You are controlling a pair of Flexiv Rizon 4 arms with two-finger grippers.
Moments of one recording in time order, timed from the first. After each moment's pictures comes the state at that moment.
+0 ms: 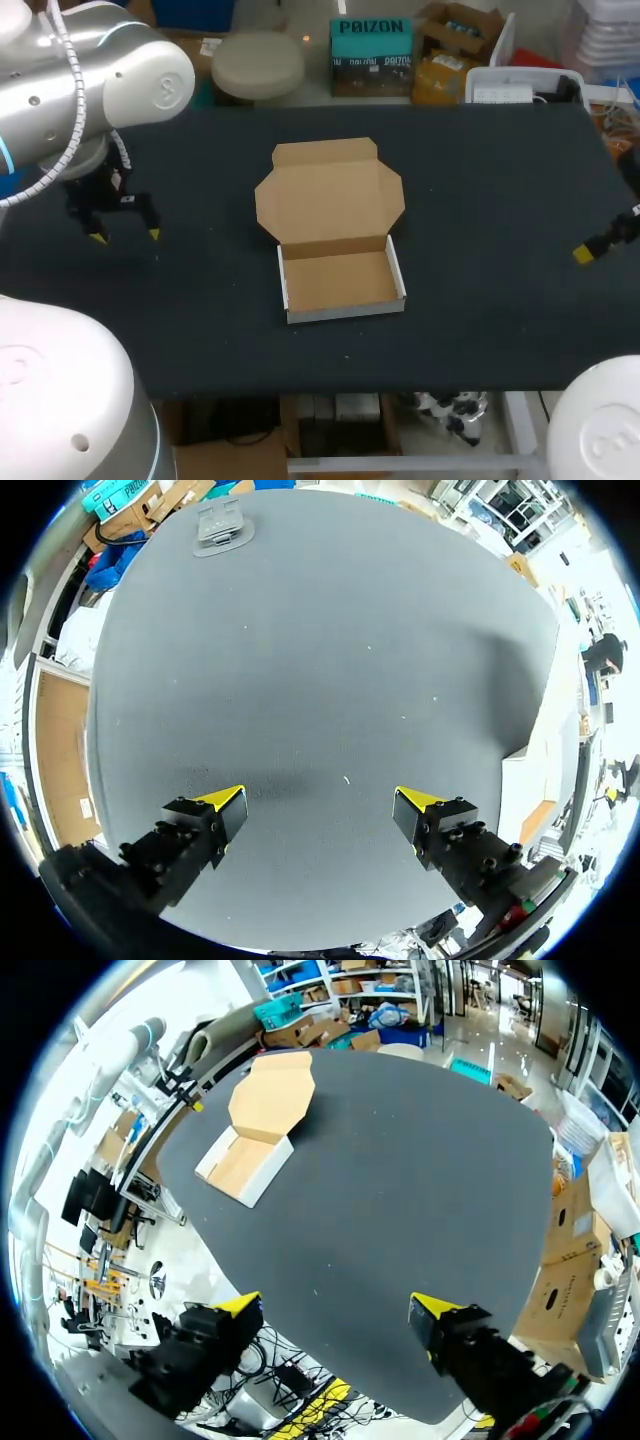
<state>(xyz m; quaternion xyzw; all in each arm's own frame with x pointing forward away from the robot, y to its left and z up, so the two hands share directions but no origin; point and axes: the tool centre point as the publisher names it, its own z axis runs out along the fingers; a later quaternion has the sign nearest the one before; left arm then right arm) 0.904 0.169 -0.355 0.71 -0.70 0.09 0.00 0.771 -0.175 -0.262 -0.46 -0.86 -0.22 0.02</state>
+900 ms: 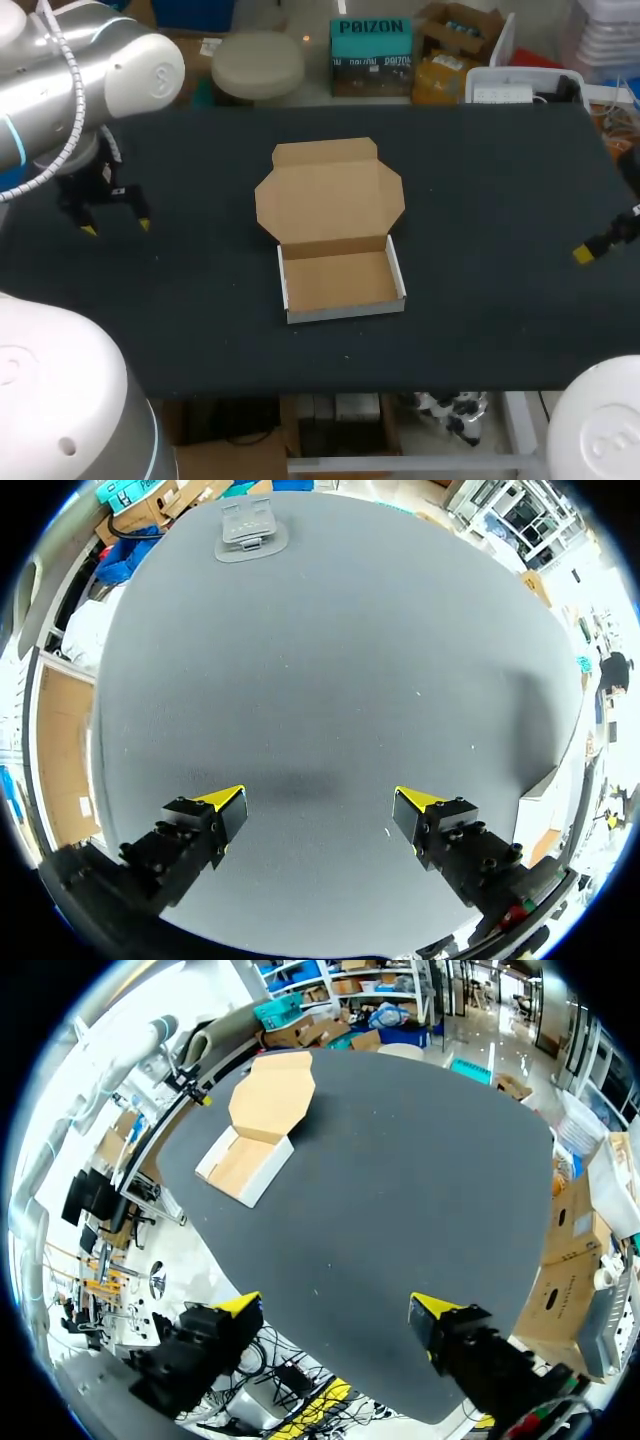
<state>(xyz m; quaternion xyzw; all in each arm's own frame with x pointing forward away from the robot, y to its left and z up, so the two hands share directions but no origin) 0.944 0.200 -0.370 0.72 -0.68 0.09 -0.02 0.770 -0.175 -0.262 -0.46 -0.86 -0.22 0.02</state>
